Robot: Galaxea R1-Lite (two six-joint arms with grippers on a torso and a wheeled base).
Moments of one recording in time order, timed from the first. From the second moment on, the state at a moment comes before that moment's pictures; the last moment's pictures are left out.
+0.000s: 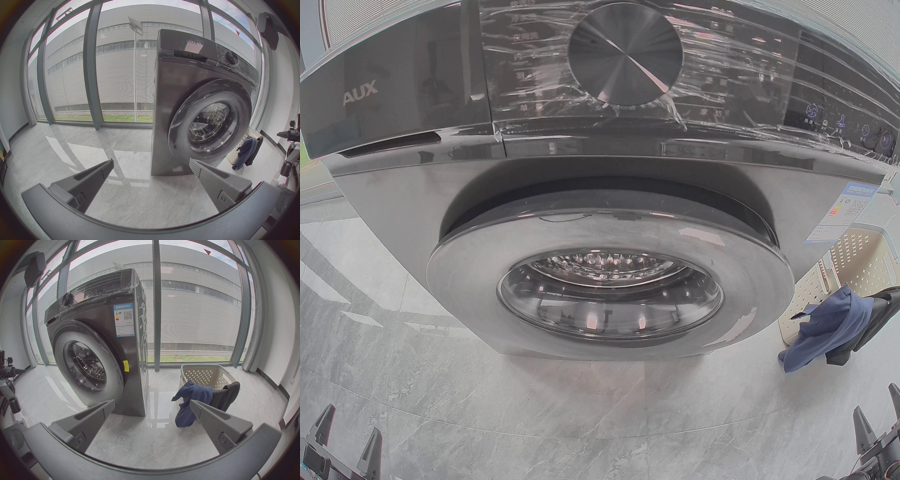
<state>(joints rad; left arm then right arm) 0.00 0.02 -0.02 0.01 -0.01 -0.03 0.00 0.02 -0.02 0.00 0.01 -0.01</state>
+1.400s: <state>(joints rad) 0.00 0.02 -0.02 0.01 -0.01 -0.03 0.10 0.45 -0.23 -0.17 0.10 0.10</state>
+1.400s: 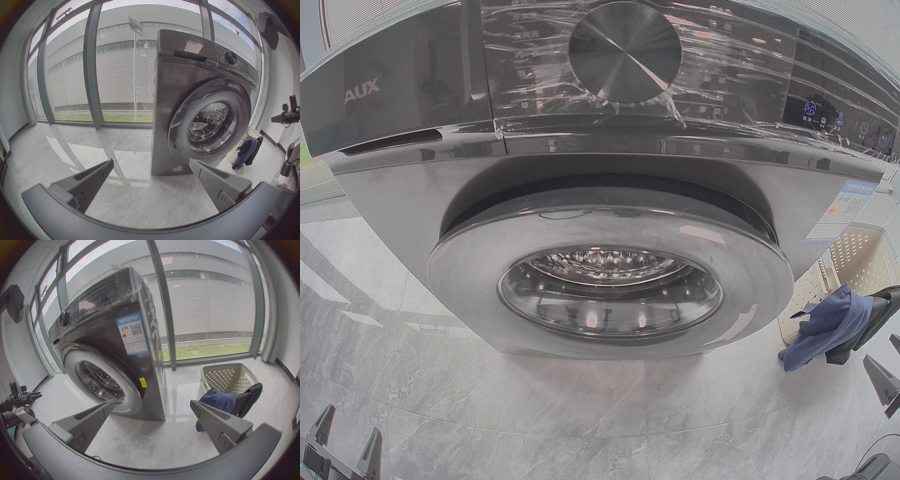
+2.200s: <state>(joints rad) 0.00 0.02 -0.02 0.01 -0.01 -0.03 0.38 1.00 -0.39 -0.31 0.16 0.04</state>
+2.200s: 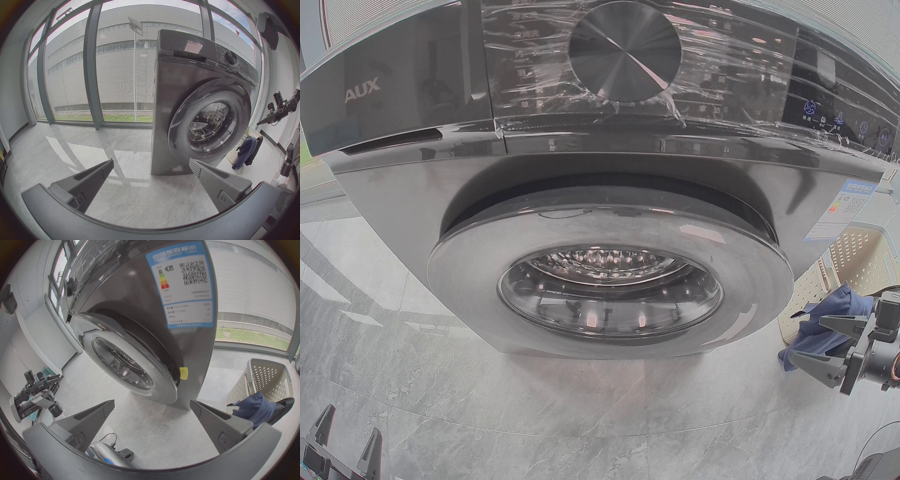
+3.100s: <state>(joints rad) 0.00 0.02 -0.02 0.01 -0.01 -0.03 0.37 1.26 -0.35 -0.71 0.16 0.07</state>
